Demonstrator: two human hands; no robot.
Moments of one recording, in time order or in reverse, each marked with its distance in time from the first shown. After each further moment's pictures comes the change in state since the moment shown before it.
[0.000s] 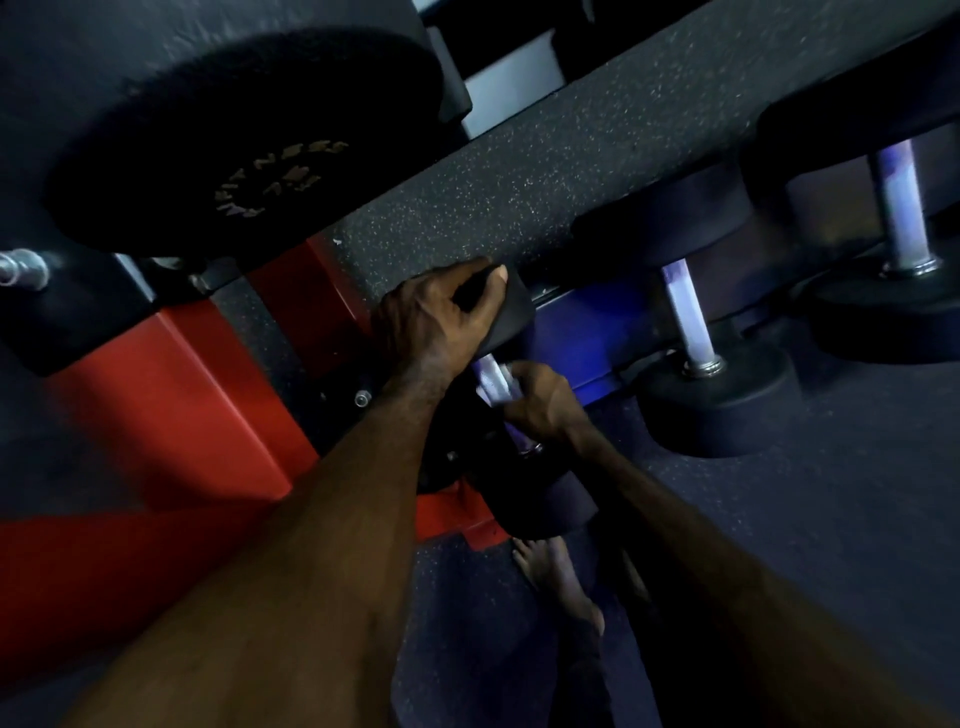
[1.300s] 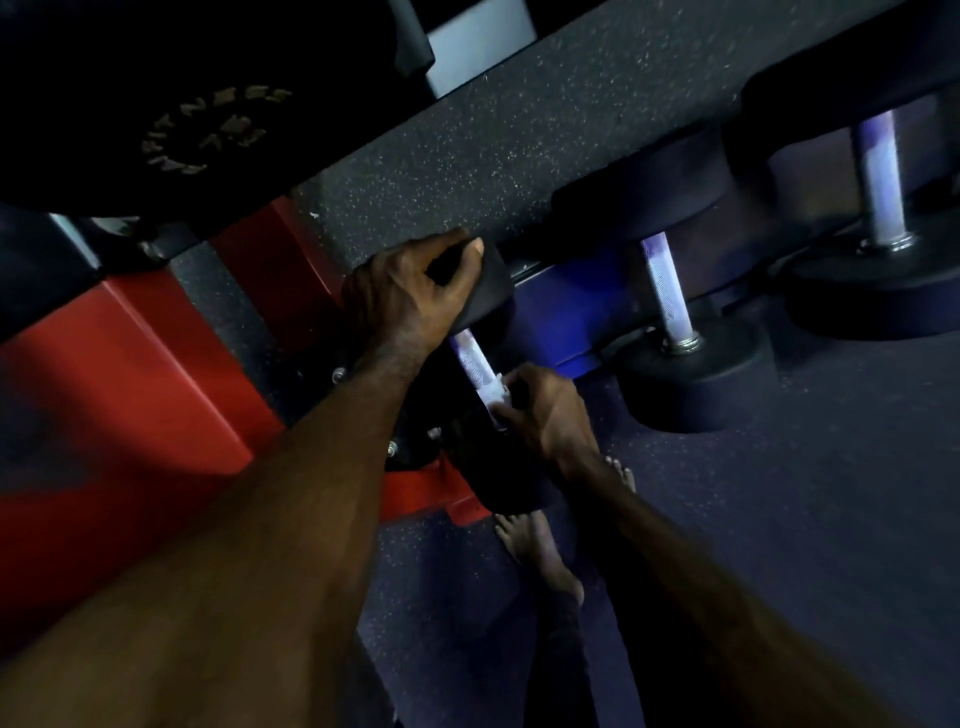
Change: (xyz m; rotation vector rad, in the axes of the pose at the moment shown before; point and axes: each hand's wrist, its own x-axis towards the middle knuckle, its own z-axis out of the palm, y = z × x) left_hand -0.001 -0.013 0.007 -0.036 -0.029 -0.011; right_hand -0.040 0.036 0.007 -0.039 0.175 -0.086
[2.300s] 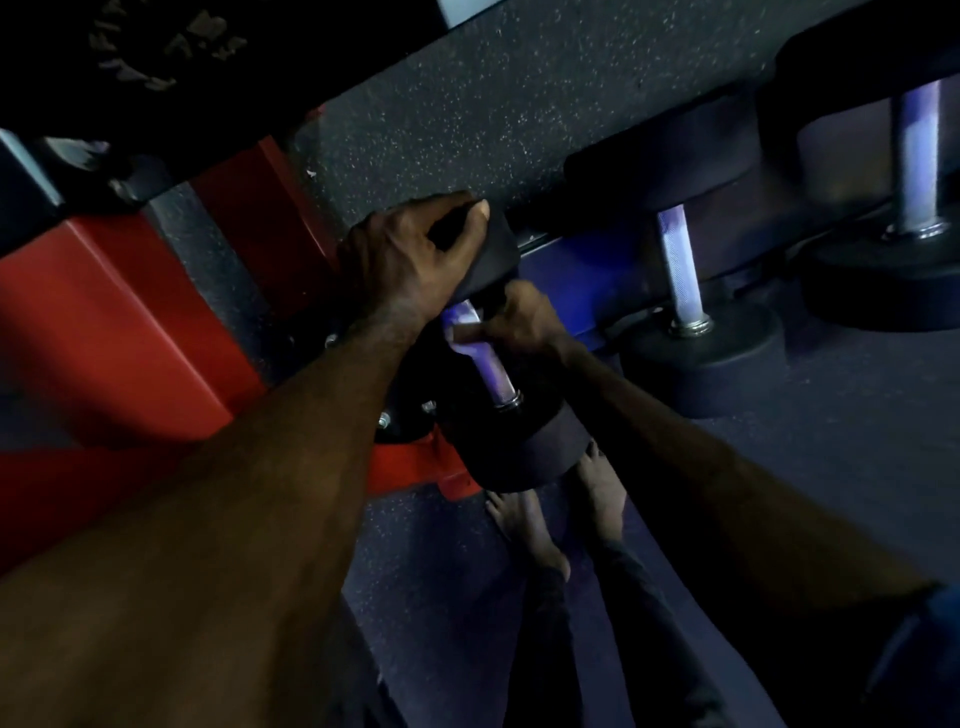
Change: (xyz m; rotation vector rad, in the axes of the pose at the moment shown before) left_hand 0.000 -0.002 0.002 -0.036 -0.005 0.015; right_hand 0.078 -0.032 -0.010 0.093 -0.217 0.066
